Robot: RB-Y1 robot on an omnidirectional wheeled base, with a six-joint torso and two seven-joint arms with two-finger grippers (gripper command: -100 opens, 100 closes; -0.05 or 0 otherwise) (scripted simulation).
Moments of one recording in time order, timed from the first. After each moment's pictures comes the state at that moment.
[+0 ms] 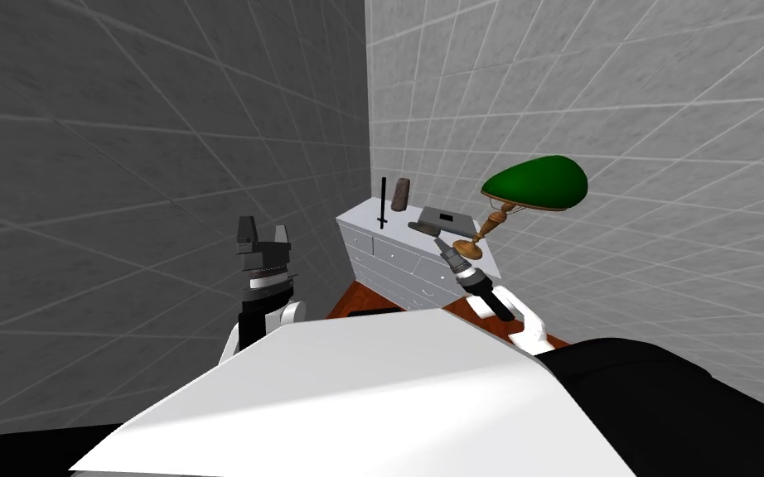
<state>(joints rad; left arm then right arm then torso) 0.51 0.02 0.04 -2.33 -0.04 -0.49 0.03 0.53 -0.71 -0.10 -2.01 0.12 -0.61 -0.06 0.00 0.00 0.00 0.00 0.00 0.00</state>
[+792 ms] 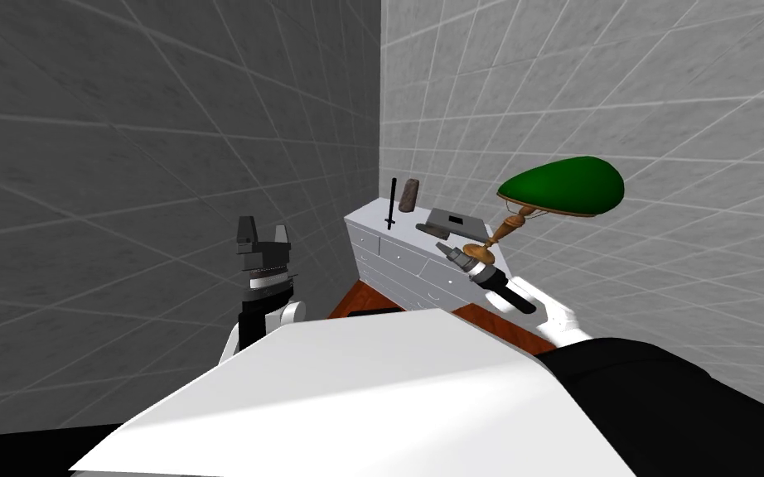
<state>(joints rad) 0.51 0.02 0.04 -2.33 -0.04 -0.49 0.03 0.54 -0.96 -0.14 -1.90 0.17 -0.65 -0.09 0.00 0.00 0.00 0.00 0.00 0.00</state>
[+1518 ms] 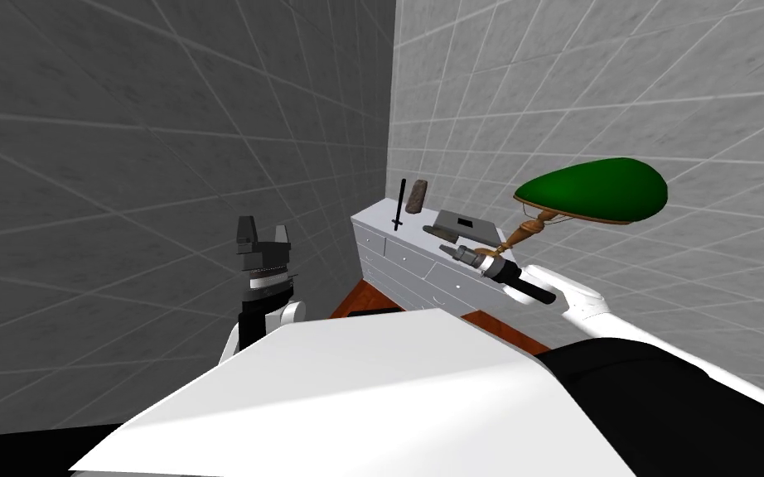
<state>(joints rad) 0.51 0.02 0.04 -2.33 -0.04 -0.49 0.03 0.55 -1.19 -0.16 -1.81 0.22 -0.69 -0.11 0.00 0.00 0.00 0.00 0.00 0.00</state>
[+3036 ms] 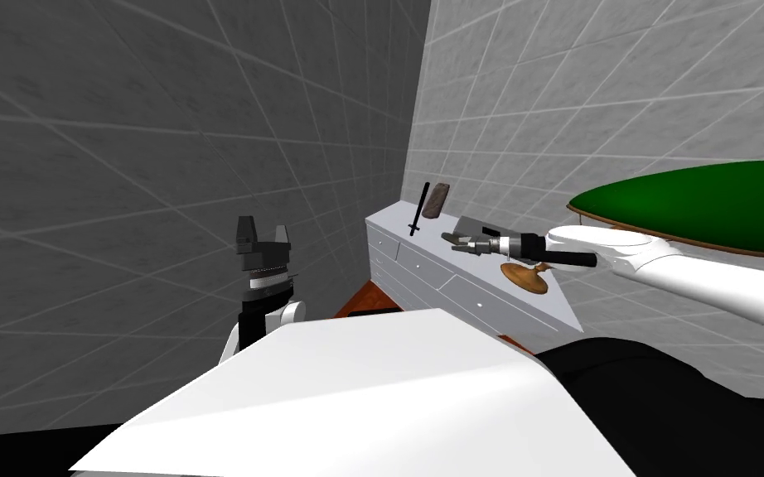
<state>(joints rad) 0.51 0.02 0.04 -2.33 -0.04 -0.49 0.03 0.60 -1.70 -0.19 -1.59 0.33 -0.76 -0.17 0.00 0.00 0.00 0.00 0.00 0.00</state>
